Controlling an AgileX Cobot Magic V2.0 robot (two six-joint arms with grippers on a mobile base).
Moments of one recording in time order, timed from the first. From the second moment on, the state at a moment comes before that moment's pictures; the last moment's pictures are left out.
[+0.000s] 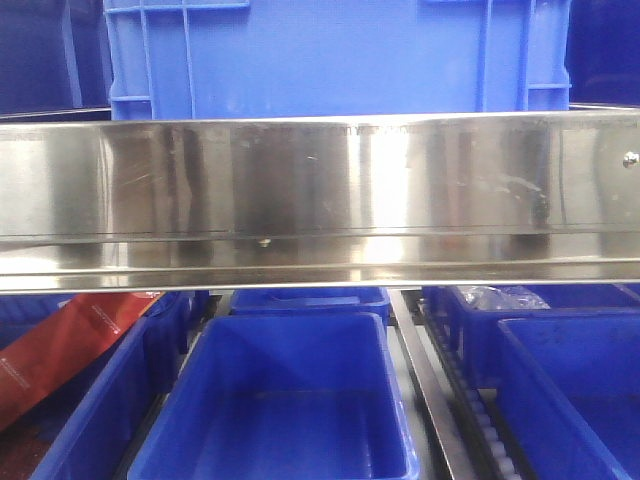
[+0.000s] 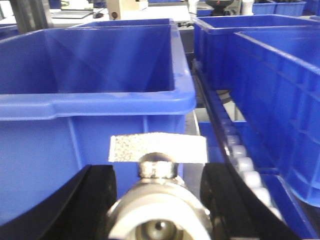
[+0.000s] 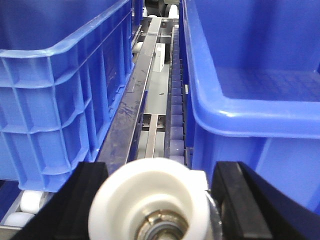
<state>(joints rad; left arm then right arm) -0.02 0.46 -0.69 -0.03 0.51 0.08 0.10 0.62 -0.76 0.08 0.53 -0.06</state>
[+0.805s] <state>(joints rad) -0.35 1.04 -1.30 -0.06 0.55 0.08 0.31 0.99 -1.15 0.11 0.46 -0.06</state>
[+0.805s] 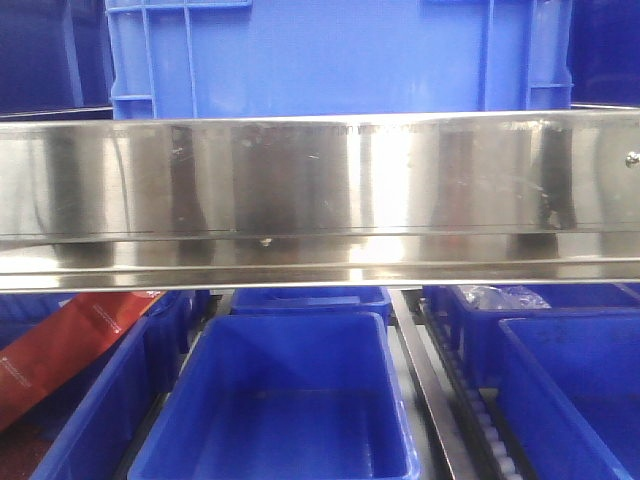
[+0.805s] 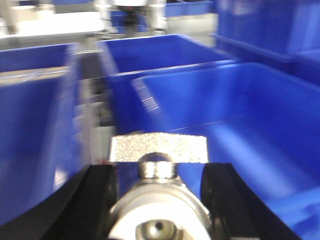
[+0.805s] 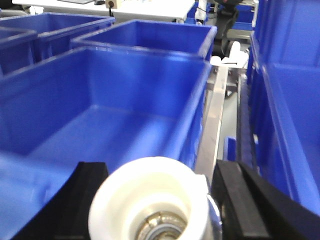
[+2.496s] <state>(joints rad) -0.61 1.70 -1.69 -0.06 0.43 0.08 0.47 1.60 -1.58 0.12 0.46 -0.06</state>
